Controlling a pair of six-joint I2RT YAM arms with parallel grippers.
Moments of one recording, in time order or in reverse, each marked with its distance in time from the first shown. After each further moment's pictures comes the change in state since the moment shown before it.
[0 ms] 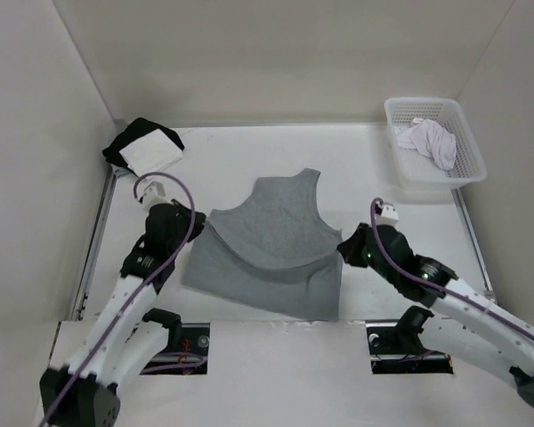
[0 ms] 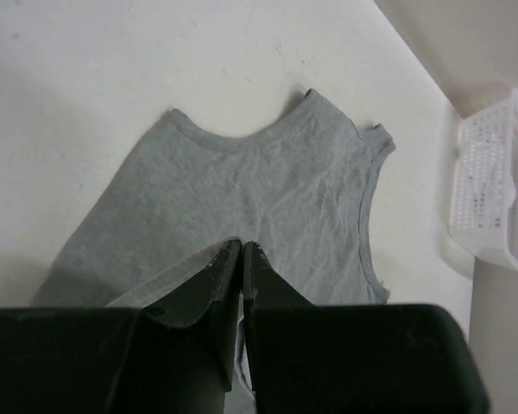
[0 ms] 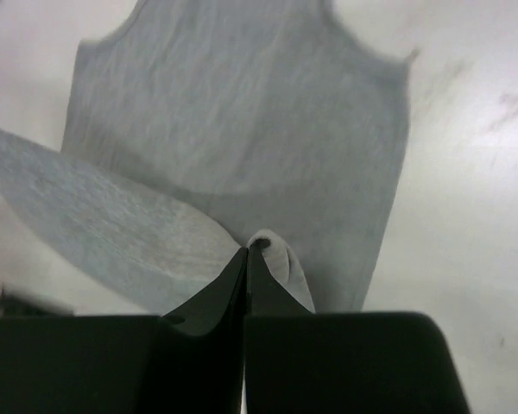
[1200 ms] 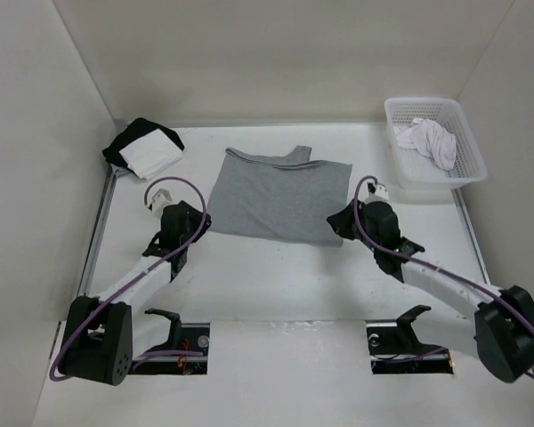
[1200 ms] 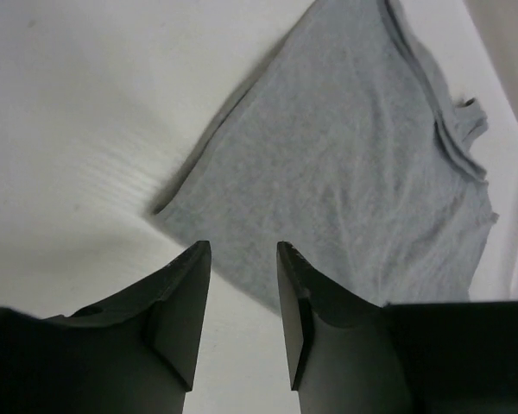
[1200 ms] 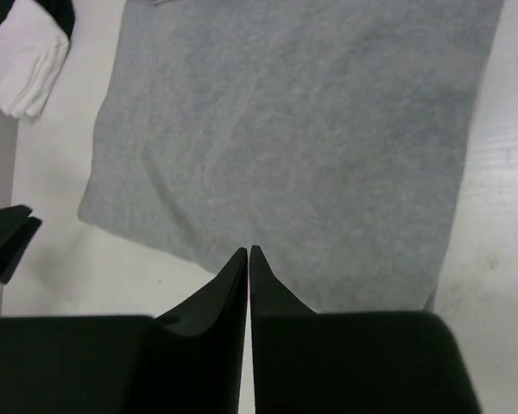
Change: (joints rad) left arm 0.057 0.452 -0.128 0.505 -0.034 -0.043; right arm -0.406 0.479 -0.059 0.715 -0.307 -0.112
